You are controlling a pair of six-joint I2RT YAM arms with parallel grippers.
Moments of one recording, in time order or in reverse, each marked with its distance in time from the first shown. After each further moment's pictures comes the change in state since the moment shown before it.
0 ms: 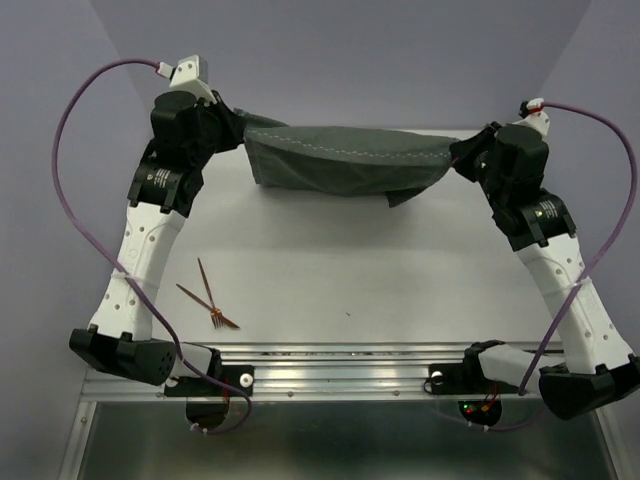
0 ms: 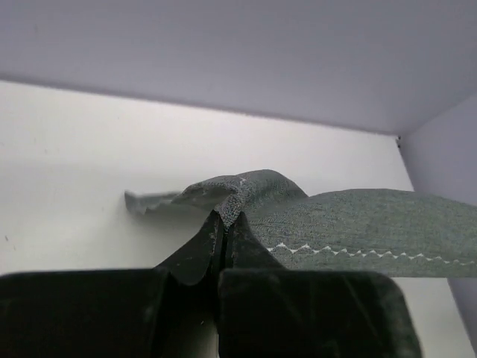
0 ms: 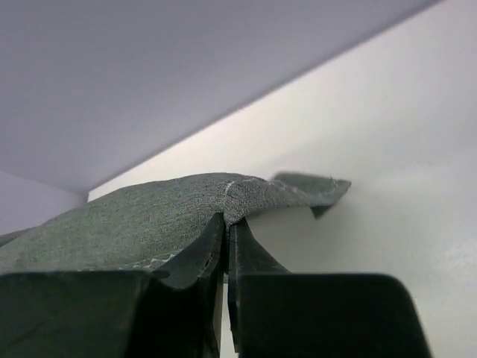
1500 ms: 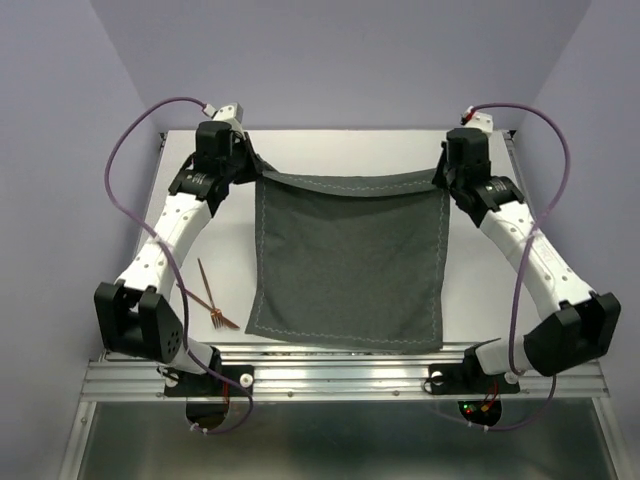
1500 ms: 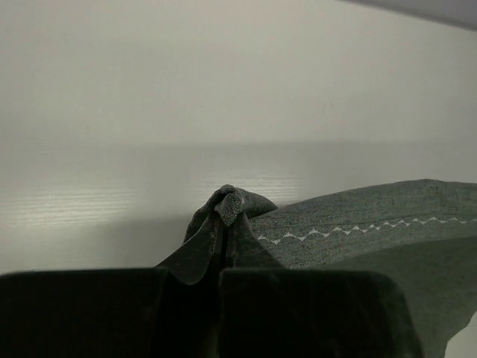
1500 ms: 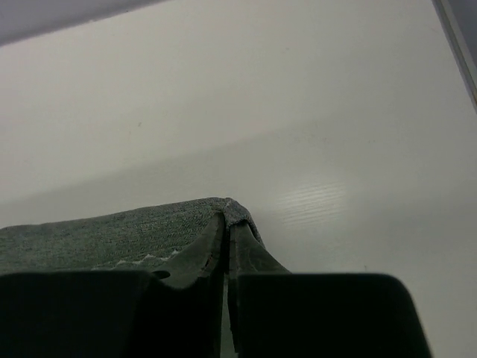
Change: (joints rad) left arm 0.017 0.057 -0.277 0.116 0.085 0.031; right arm 0.011 0.190 -0.027 -0.008 0.120 -0.317
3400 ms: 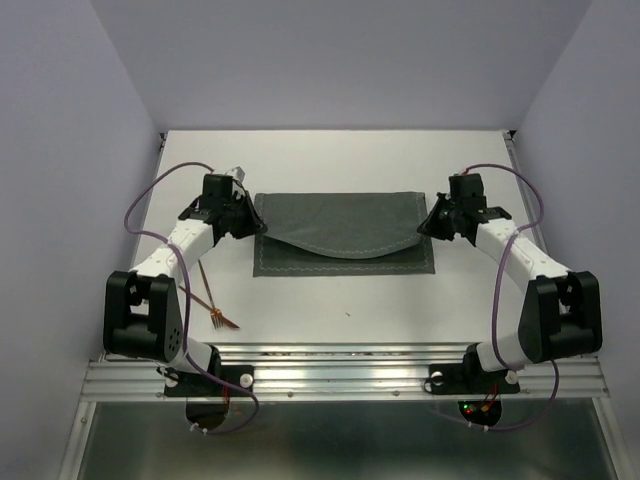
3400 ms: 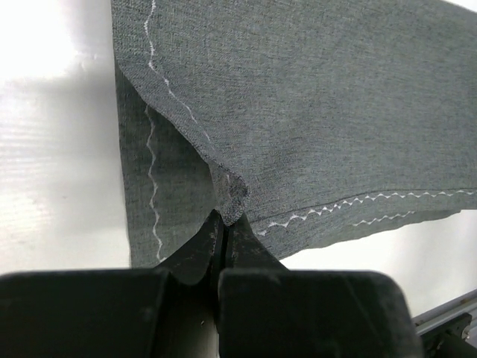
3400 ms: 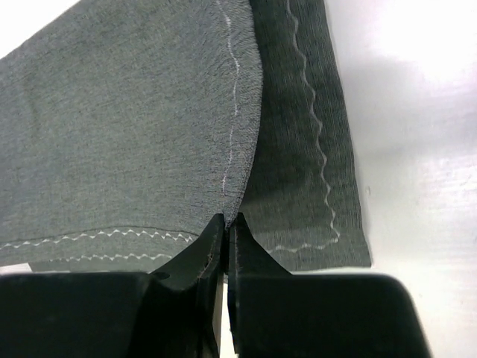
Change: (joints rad) left arm 0.074 0.049 -0.401 0.076 0.185 -0.082; right arm -0.157 0.093 -0.388 0.116 -0.550 0.245
